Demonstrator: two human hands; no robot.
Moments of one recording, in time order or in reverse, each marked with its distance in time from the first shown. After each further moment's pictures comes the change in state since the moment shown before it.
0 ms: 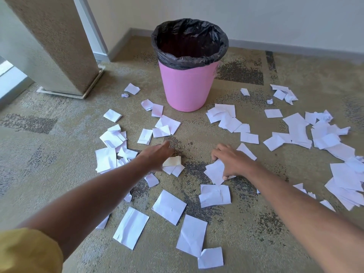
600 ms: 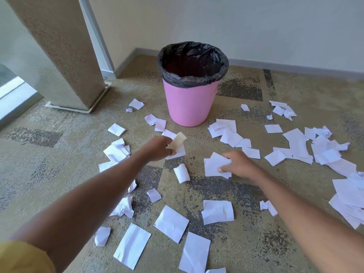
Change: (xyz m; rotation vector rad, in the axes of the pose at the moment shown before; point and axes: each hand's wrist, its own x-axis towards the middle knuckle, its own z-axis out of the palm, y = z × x) left_hand 0.017 -0.030 -0.065 -0.565 0.141 -0.278; right_hand 0.003 0.008 -0.036 0.614 0.159 0.251
